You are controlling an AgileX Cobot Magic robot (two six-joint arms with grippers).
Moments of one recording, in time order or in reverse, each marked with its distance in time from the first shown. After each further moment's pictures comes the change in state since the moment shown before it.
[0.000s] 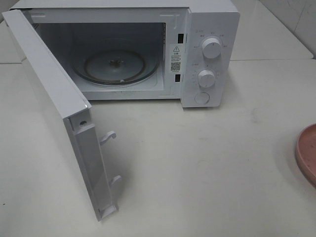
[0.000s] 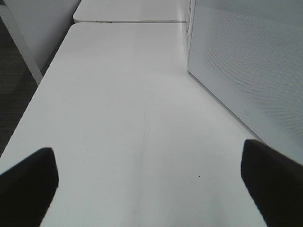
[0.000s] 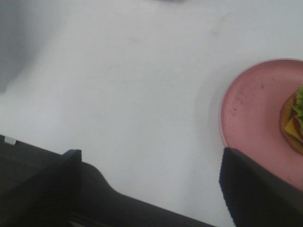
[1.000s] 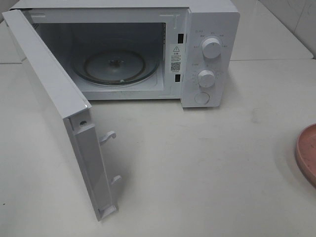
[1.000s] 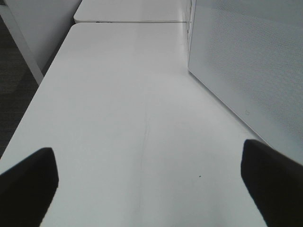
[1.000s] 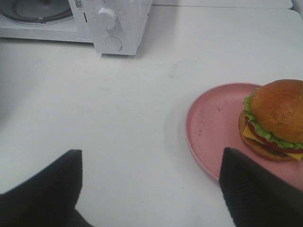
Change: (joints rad) left arm 0.000 0.000 0.000 0.000 0.000 0.000; right arm -0.170 -0.507 0.162 -0.005 0.010 -0.013
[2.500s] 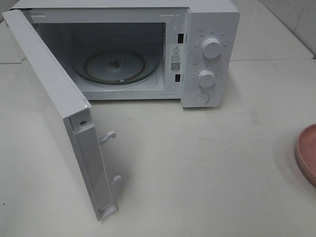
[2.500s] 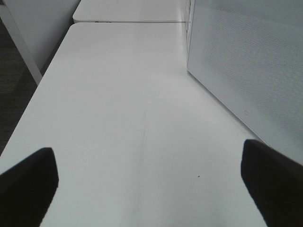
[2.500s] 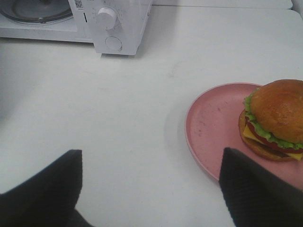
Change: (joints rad) left arm 0.000 0.000 0.000 0.000 0.000 -0.004; right arm 0.000 0.000 0.000 0.000 0.000 0.000
